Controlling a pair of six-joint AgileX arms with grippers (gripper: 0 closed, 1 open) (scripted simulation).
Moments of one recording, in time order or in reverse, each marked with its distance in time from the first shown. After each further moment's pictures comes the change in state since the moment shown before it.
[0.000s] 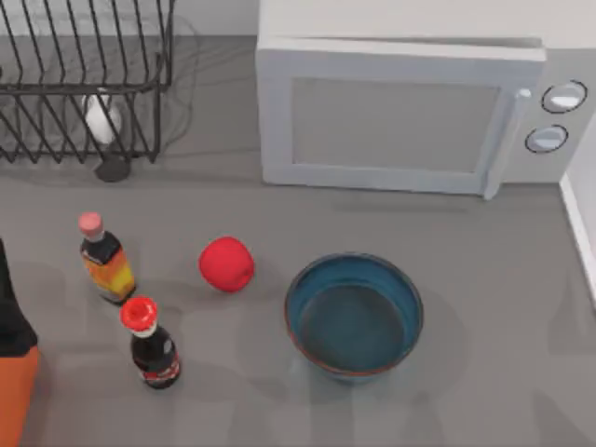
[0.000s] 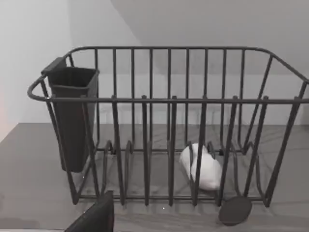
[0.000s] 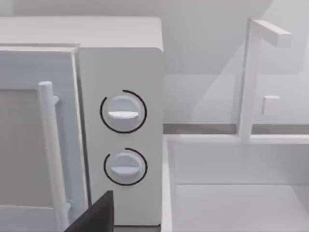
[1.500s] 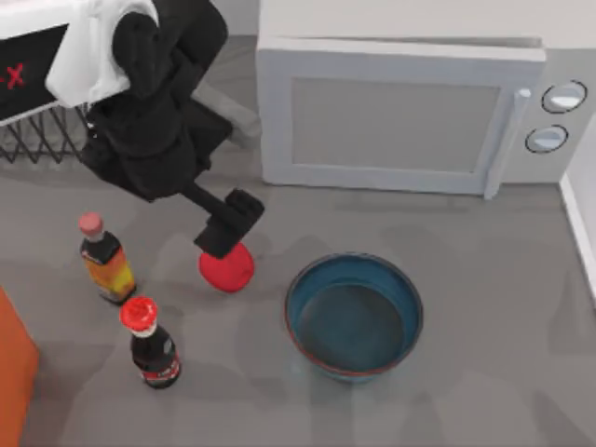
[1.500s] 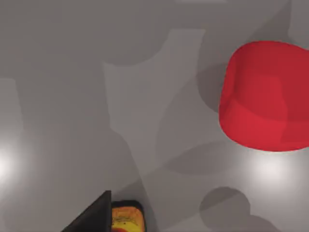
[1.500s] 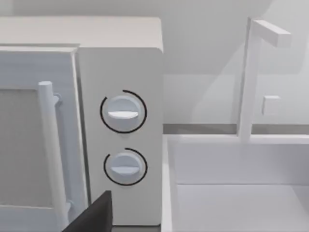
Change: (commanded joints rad) left arm -0.466 1.844 1.420 -0.978 -0.009 0.231; right arm 0.000 0.000 0.000 0.000 0.000 0.000
